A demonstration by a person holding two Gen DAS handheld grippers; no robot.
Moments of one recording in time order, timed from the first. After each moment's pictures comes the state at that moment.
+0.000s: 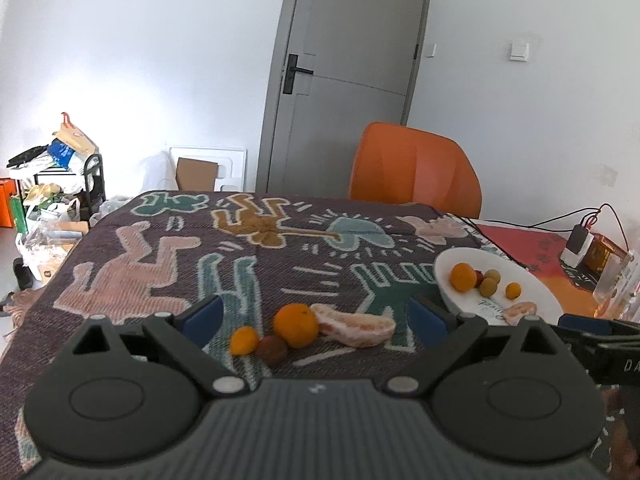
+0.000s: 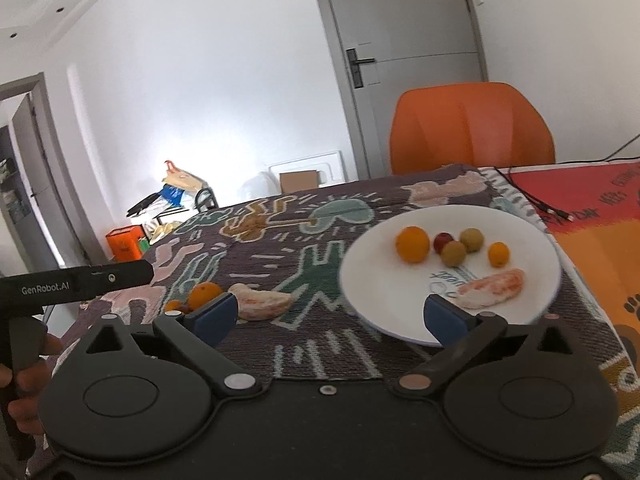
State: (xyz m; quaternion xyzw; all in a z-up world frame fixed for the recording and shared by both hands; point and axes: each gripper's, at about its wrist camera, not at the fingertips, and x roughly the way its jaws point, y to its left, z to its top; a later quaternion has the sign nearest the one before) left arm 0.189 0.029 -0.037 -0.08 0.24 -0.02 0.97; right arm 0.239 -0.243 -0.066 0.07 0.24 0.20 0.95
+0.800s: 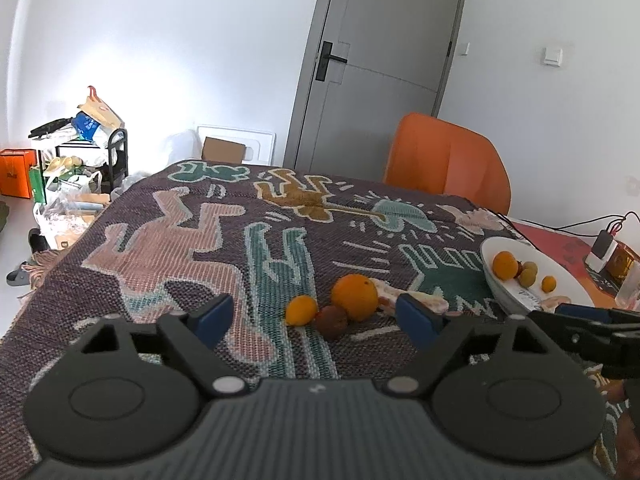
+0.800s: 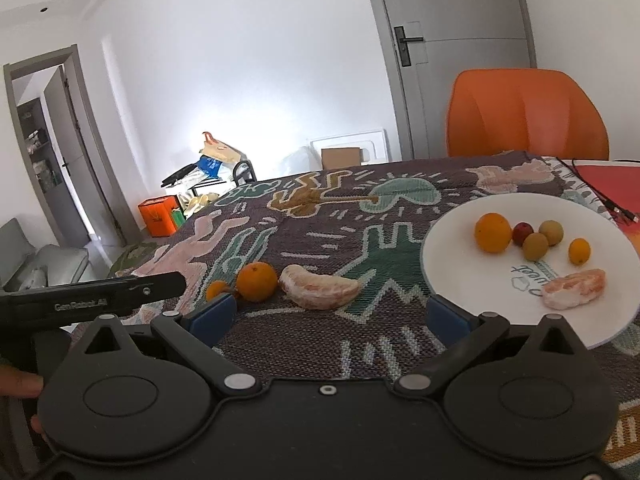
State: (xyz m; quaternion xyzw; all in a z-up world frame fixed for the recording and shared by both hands) left arm 0.189 0.065 -0.066 -0.10 0.25 0.01 0.96; right arm 0.250 -0.193 -0.073 0.04 0.26 0.26 0.93
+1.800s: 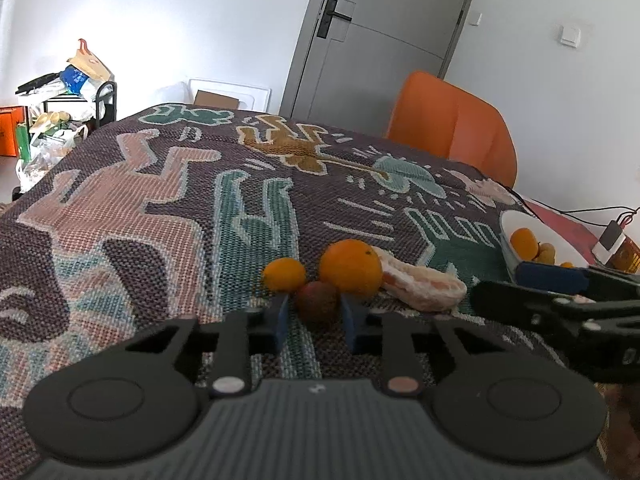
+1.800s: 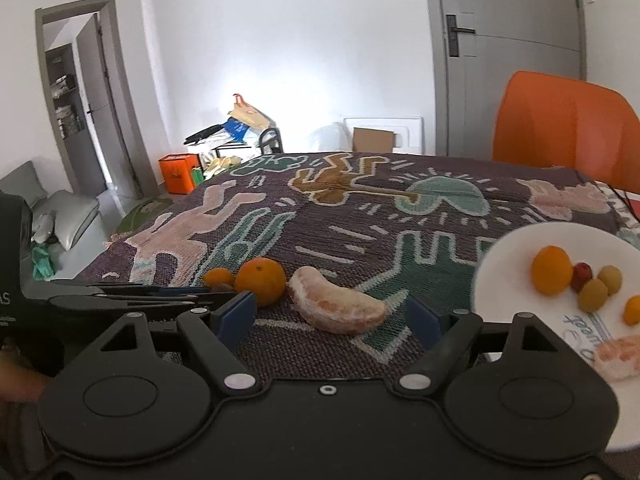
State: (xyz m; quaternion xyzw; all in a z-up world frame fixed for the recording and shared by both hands) left arm 0.238 0.059 -0.104 -0.13 0.31 0.00 0.94; right arm 0.297 -0.154 -0.083 -0.03 0.28 0.31 0.91
